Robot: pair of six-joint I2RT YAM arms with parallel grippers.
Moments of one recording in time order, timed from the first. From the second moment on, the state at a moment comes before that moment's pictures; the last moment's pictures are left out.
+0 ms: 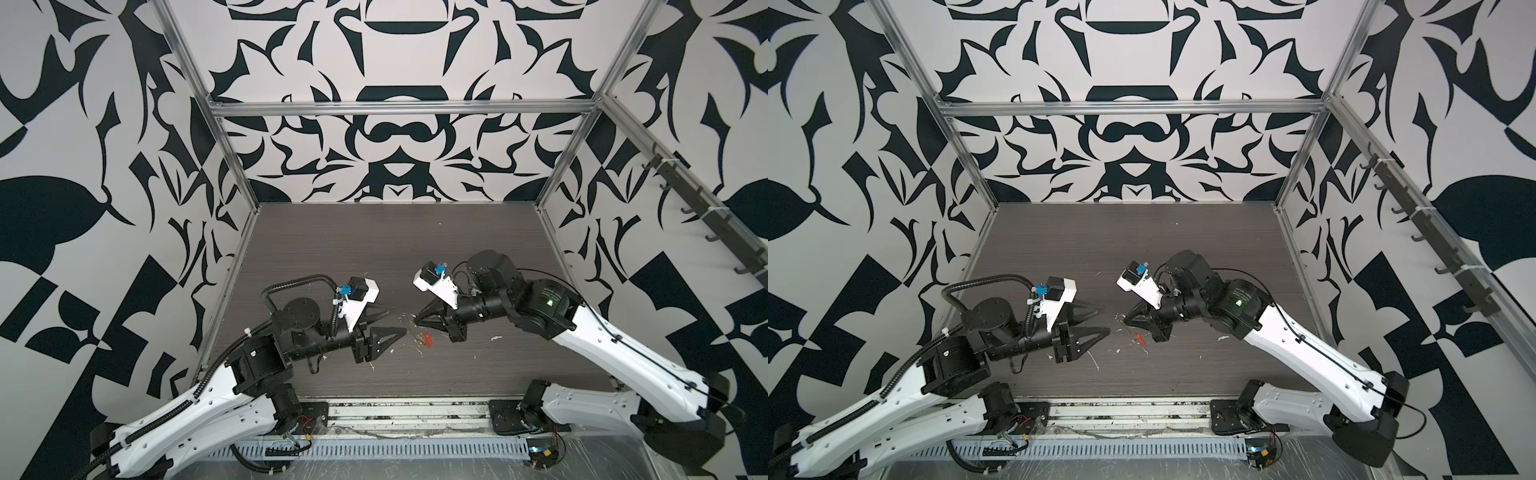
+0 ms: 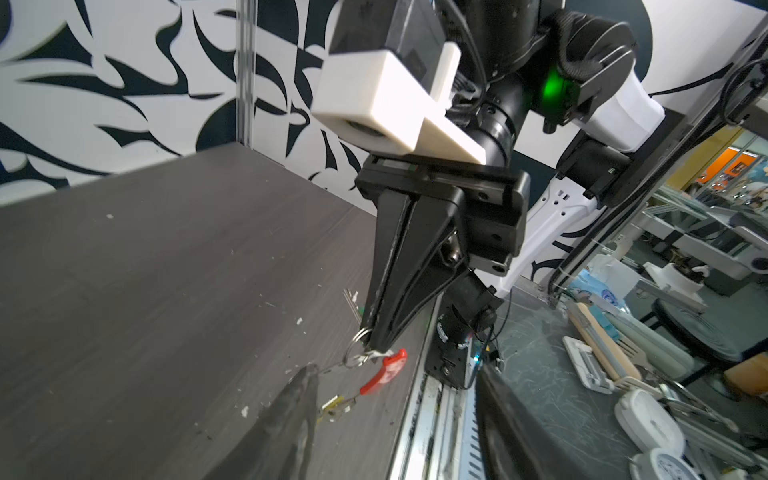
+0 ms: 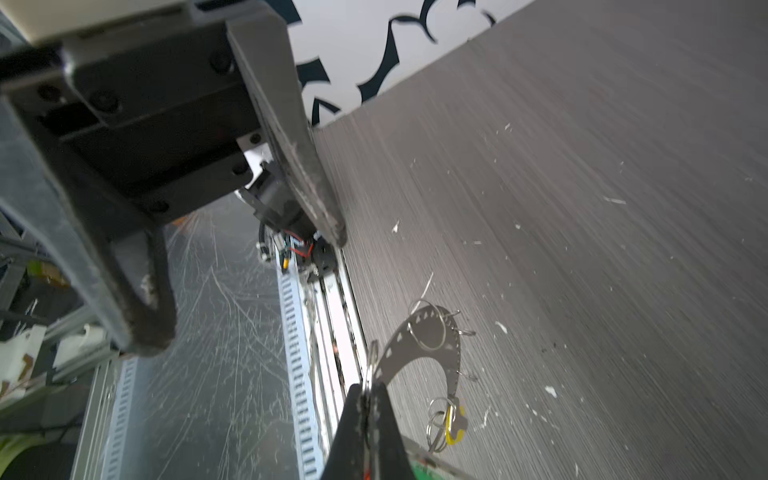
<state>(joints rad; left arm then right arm) -1.03 0.67 0.77 -0.25 0.30 -0.28 0.87 1.12 1.23 -0.82 -0.56 0.02</state>
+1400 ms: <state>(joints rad) -1.03 0.80 0.77 -0.24 0.42 -0.21 0.87 1.17 1.29 -0.95 -0.66 -0.06</state>
